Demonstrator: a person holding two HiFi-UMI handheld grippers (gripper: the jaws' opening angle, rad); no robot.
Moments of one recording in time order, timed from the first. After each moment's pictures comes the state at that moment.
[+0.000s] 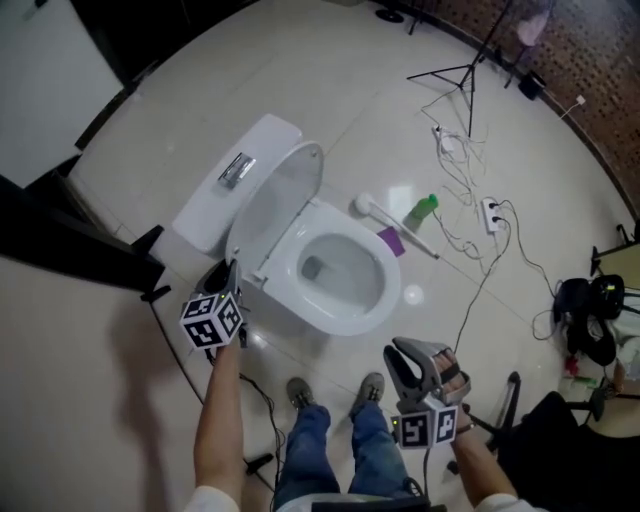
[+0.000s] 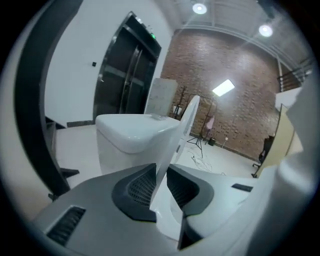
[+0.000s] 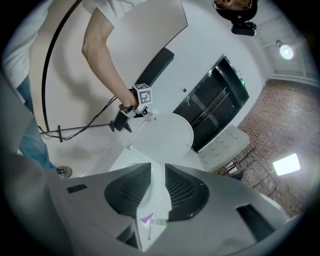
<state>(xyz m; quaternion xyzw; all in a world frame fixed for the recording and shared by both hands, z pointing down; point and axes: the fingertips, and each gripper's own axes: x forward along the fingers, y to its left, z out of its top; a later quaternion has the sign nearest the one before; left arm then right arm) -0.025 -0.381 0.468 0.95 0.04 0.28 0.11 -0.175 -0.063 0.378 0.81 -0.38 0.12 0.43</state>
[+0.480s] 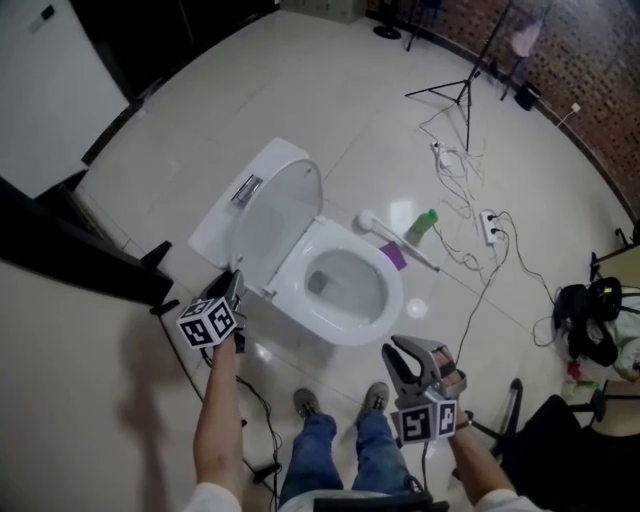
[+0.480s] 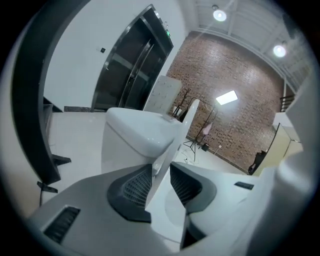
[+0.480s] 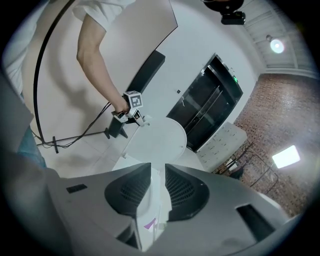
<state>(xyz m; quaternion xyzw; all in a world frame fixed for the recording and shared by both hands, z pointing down) -0.021 -0.411 0.475 0.94 0.06 0.29 0.18 -0.159 -0.084 0.353 0.83 -0.37 0.12 0.39</state>
